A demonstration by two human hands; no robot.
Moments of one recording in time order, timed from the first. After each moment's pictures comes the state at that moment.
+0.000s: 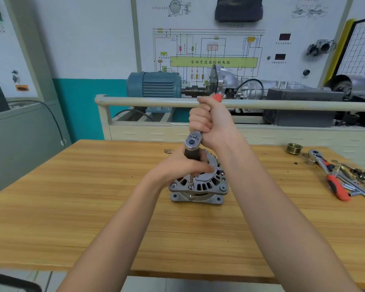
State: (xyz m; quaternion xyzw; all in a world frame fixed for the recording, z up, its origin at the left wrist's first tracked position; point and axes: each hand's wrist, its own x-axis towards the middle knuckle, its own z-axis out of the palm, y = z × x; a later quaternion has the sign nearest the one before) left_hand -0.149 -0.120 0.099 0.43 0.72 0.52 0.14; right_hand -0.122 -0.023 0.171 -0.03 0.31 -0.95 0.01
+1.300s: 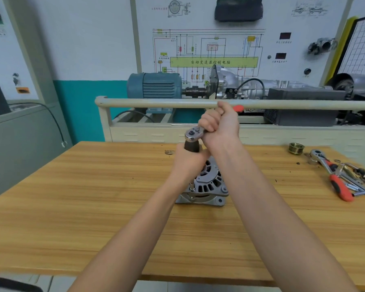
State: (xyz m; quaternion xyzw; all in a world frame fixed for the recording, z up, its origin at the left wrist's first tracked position) left_hand -0.140 -0.091 0.094 0.22 0.71 0.67 -0.02; right_hand -0.126 -0.021 0.163 0.01 0.19 -0.97 -0.15
